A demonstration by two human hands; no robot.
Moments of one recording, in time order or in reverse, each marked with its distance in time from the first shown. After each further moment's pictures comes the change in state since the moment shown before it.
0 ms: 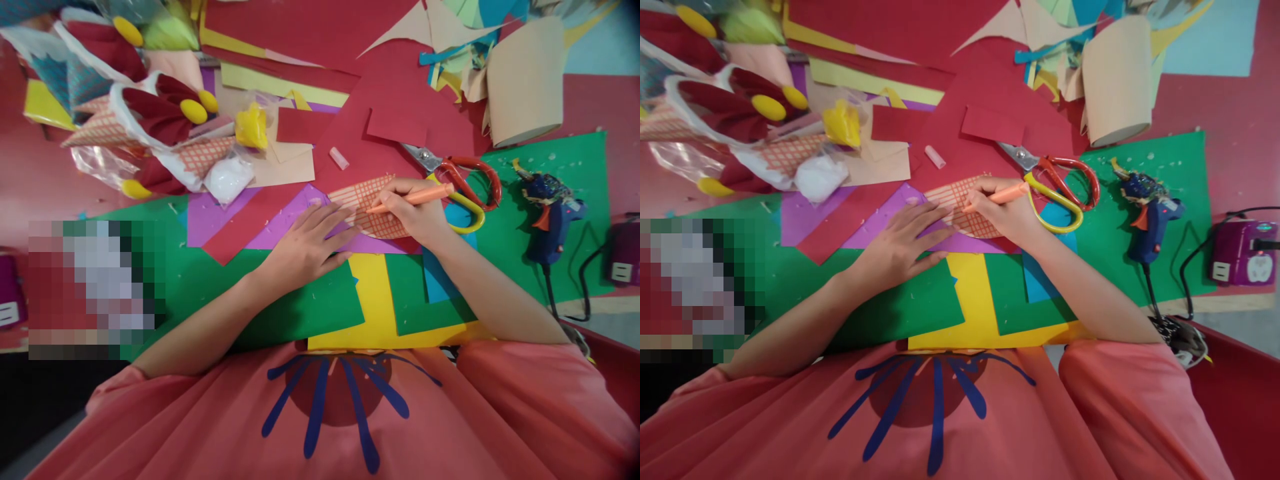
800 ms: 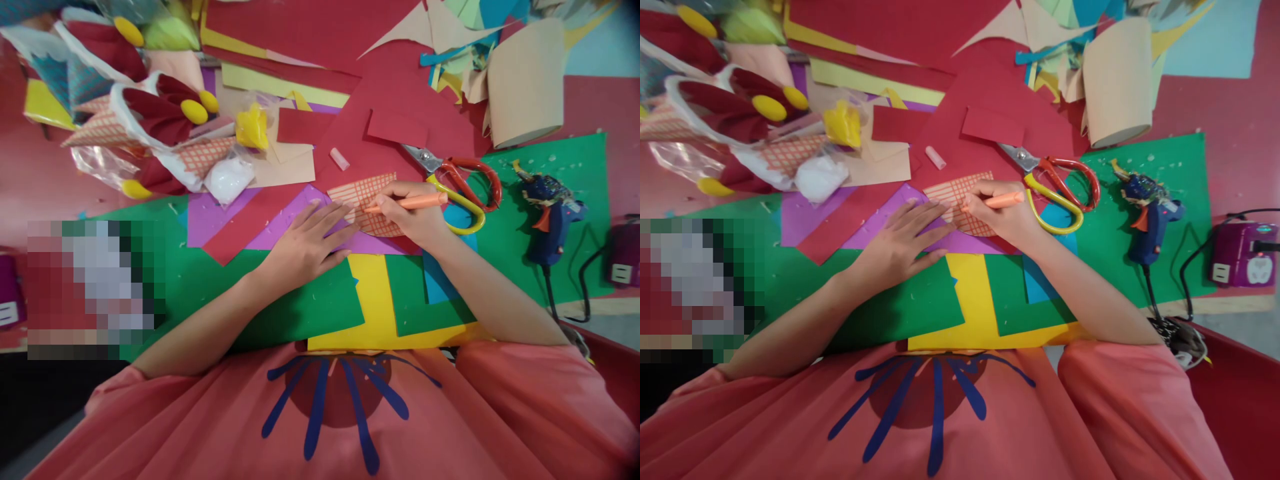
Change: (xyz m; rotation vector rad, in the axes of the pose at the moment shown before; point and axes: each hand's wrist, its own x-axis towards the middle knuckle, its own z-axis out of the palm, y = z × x) left_hand 0.000 -0.001 0.000 -0.038 -0.015 -0.043; right_hand -0.002 -0.002 0.001 -0.057 -0.023 -0.019
